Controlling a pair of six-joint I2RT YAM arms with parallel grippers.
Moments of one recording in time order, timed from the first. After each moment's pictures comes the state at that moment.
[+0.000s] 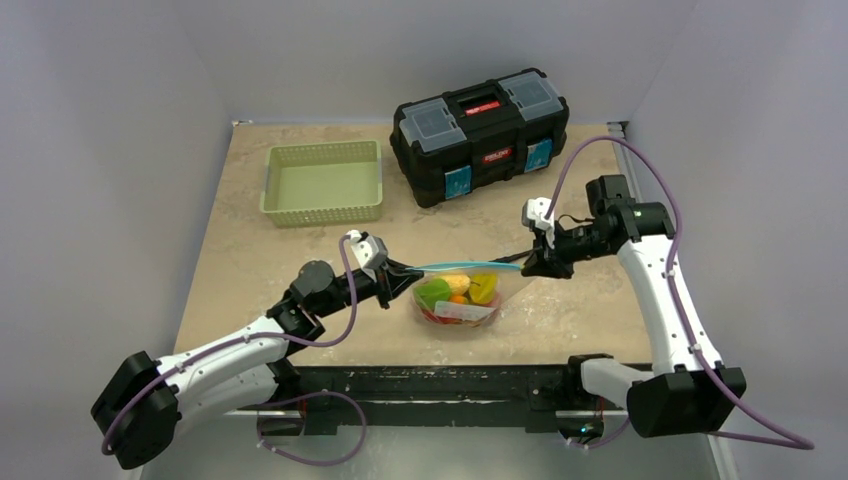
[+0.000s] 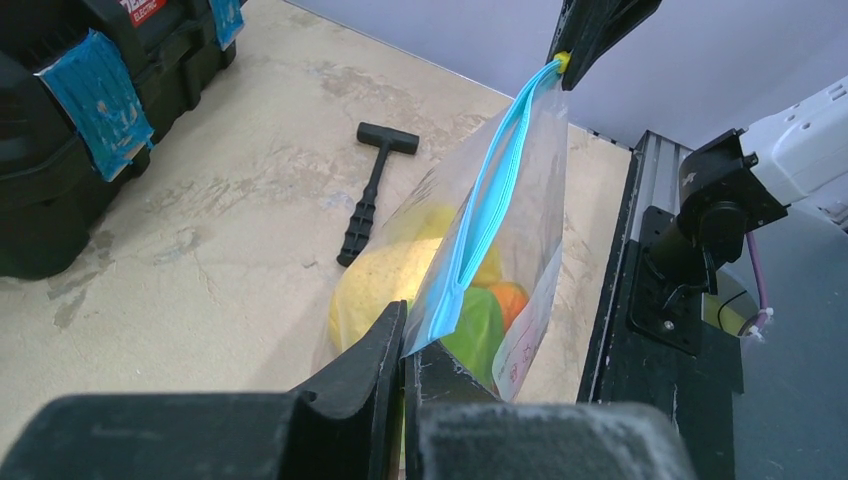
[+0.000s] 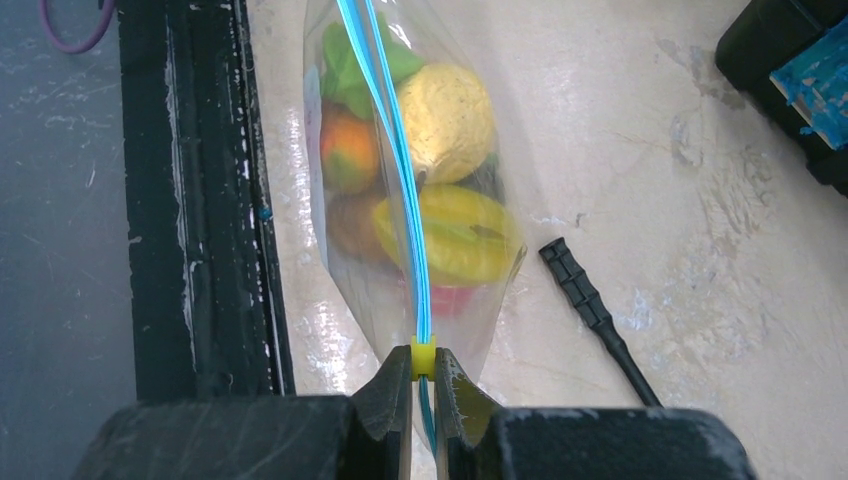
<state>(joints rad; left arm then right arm) -0.78 0.91 0.35 0.58 0.31 -0.20 0.07 1.16 1.21 -1.35 -0.86 -1.15</state>
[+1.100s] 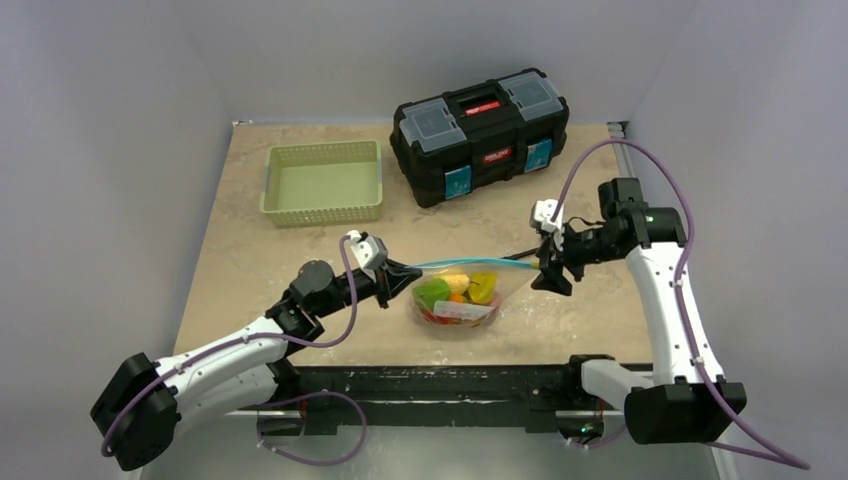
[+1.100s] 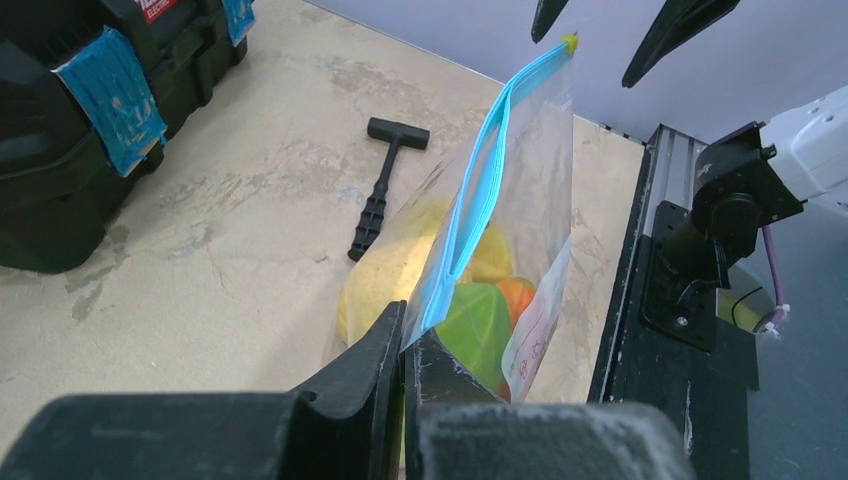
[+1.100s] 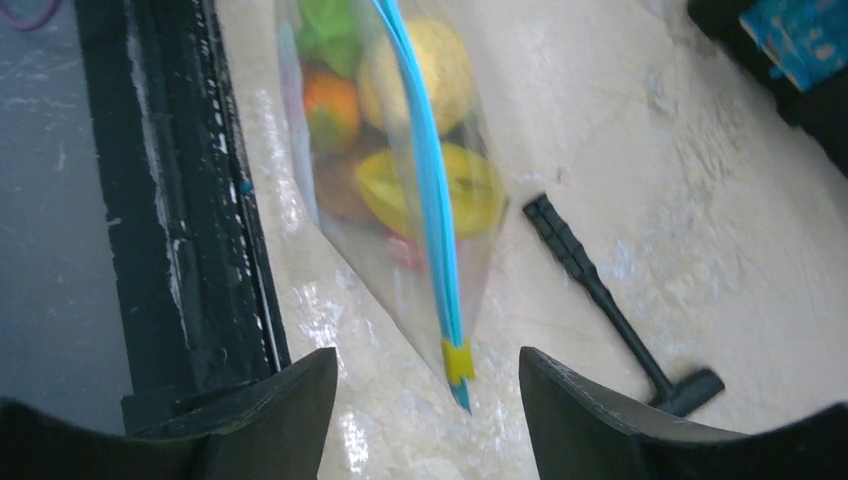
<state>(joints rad) -0.78 0.90 0.34 0.56 0.30 -0.18 -0.02 1.12 1.21 -1.39 -0.78 -1.17</state>
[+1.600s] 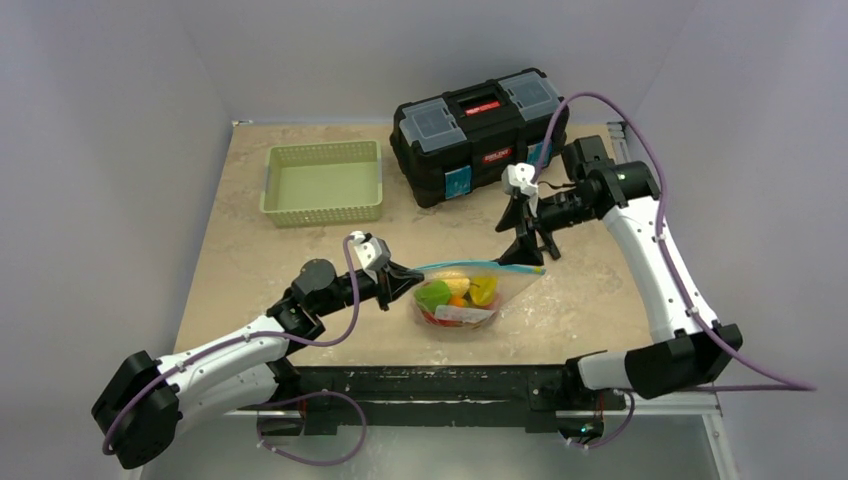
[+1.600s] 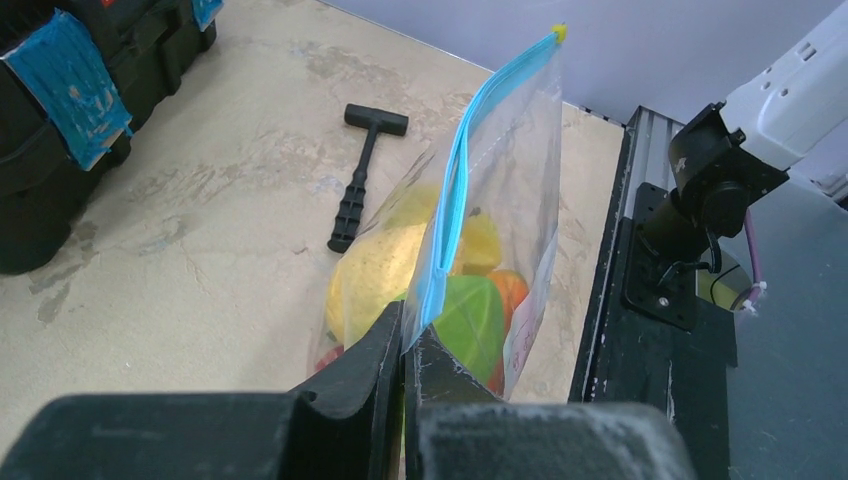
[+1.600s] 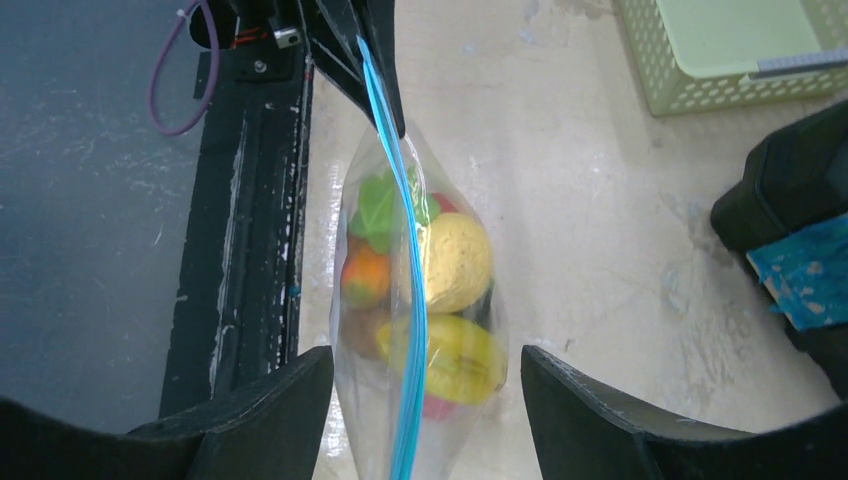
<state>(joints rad) -0.78 0.92 0.35 0.55 0.35 -0.18 0.21 1.33 1.50 -1.39 -0.97 -1.08</state>
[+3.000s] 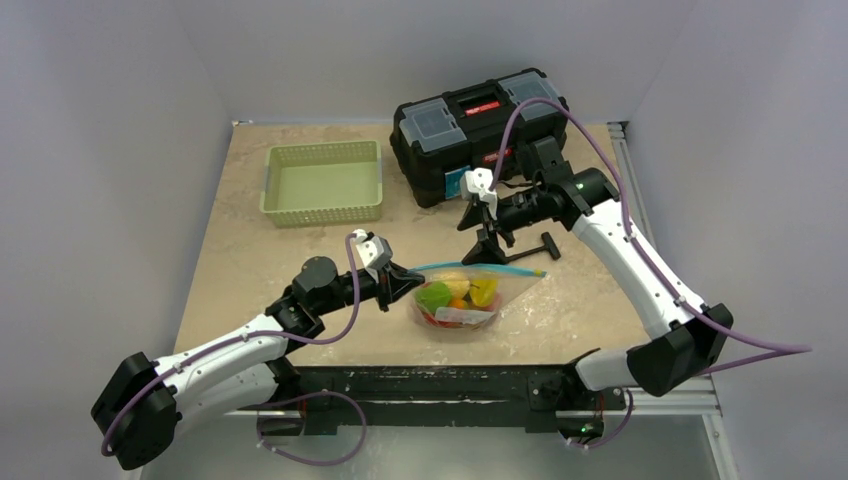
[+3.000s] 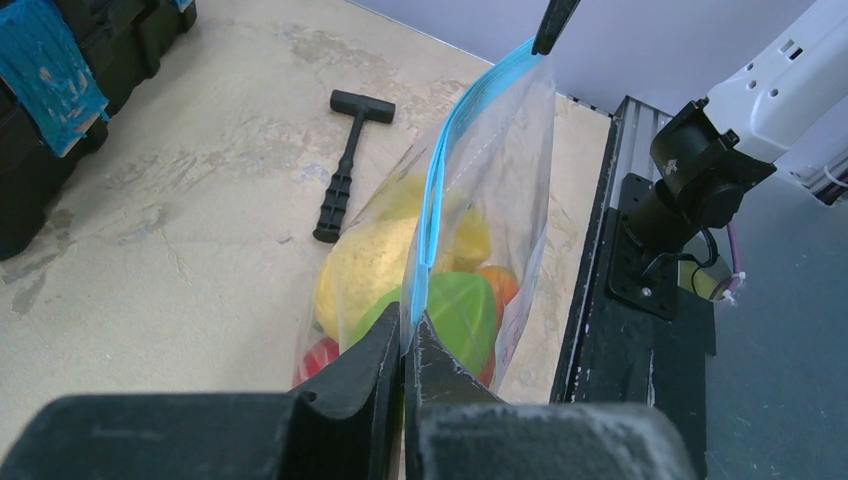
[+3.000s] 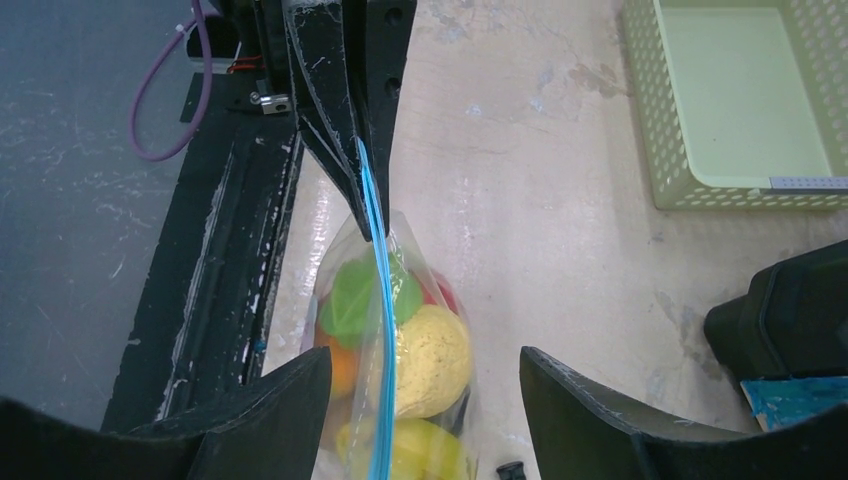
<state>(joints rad) -0.78 0.91 0.38 0.48 0.38 -0.20 0.46 1.38 1.46 -1.06 -0.92 -0.88</state>
